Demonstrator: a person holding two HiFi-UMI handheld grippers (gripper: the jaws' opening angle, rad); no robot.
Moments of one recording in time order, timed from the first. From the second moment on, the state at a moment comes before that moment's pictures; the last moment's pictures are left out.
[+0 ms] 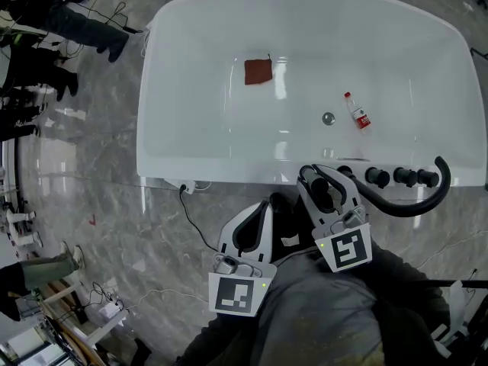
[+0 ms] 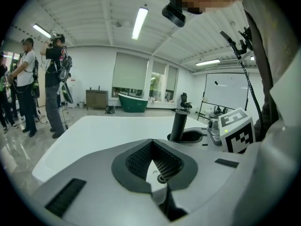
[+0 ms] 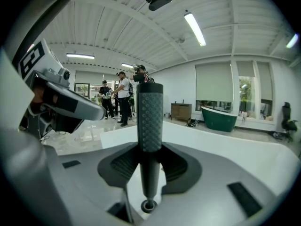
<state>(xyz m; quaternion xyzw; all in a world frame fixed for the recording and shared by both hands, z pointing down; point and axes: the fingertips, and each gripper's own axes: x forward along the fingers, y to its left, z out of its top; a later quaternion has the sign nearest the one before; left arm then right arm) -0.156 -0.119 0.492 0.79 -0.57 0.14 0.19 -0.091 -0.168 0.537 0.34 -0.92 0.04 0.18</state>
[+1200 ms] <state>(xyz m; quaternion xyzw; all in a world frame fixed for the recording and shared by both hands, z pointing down) -0.165 -0.131 0.360 0.79 -0.59 0.11 0.14 -0.096 -0.169 0.395 0.33 -0.93 0.02 0.13</state>
